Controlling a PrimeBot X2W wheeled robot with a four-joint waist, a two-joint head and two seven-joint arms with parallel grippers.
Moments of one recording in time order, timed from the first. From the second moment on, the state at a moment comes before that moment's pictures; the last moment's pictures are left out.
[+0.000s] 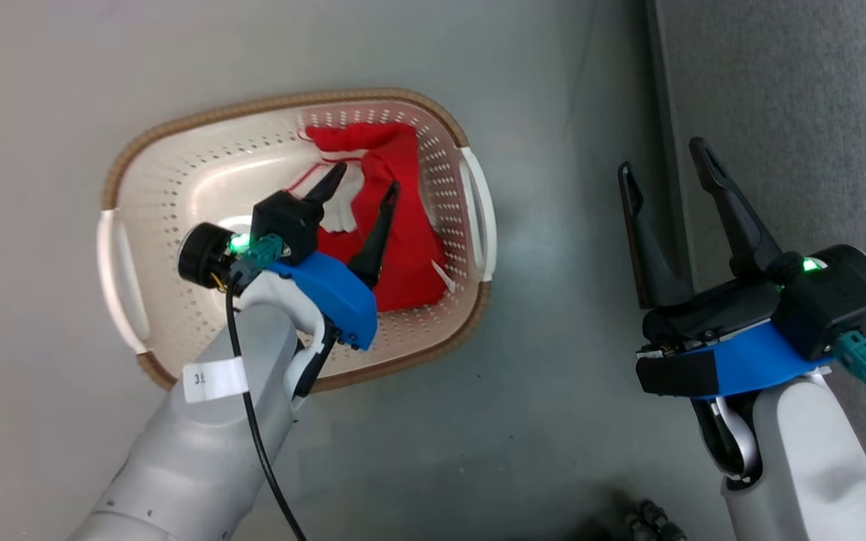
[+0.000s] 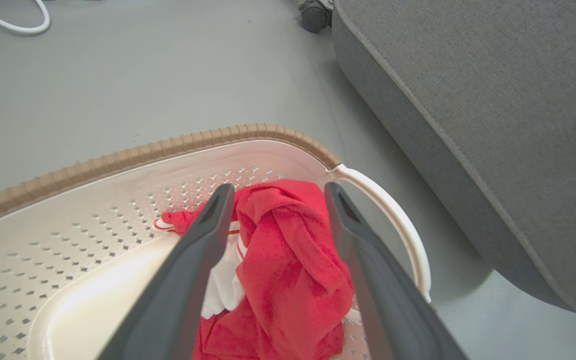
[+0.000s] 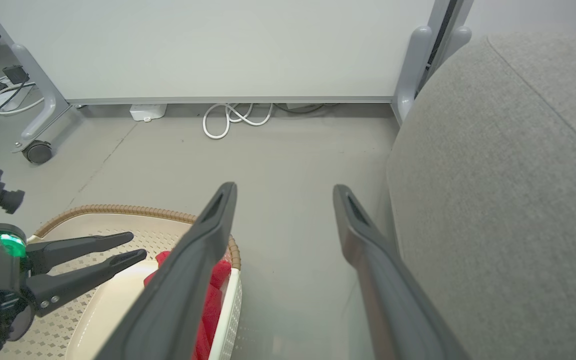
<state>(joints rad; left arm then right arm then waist) -0.78 0.11 -0.65 0.83 -0.48 -0.13 -0.26 -0.35 -0.05 0.12 -0.02 0.07 0.13 -0.16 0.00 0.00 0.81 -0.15</state>
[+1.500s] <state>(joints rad) -0.94 0.08 -0.86 1.19 -0.71 -0.13 -0.21 -0.41 -0.05 0.19 0.04 0.15 0.13 -0.25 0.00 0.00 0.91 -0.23</state>
